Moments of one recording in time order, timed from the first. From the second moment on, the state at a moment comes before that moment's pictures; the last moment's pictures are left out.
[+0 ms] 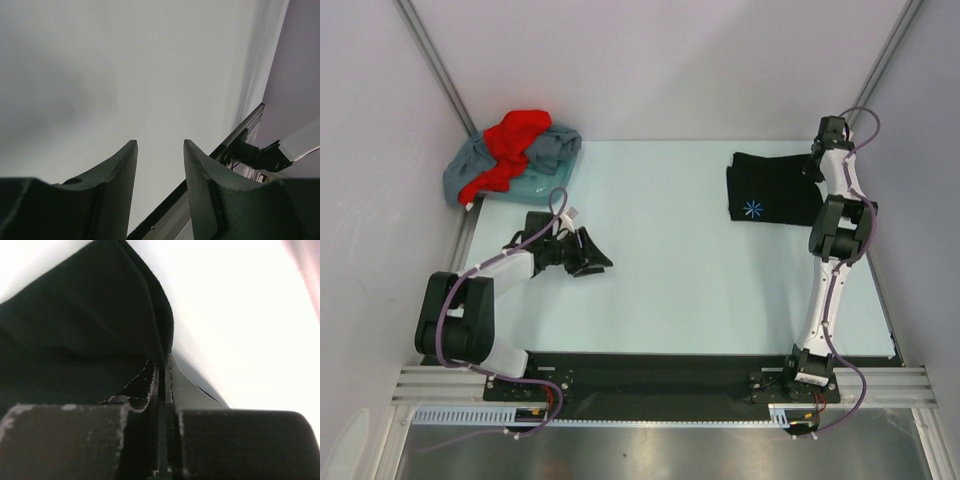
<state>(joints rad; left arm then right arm) -0.14 1.47 0.69 -0.11 0.71 -0.59 -0.22 2.49 2.28 -0.70 0.17 0.30</state>
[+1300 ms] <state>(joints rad) -0.16 1.48 0.71 -0.18 0.69 -0.60 -0.23 2.79 2.61 -0.35 0.59 0.03</state>
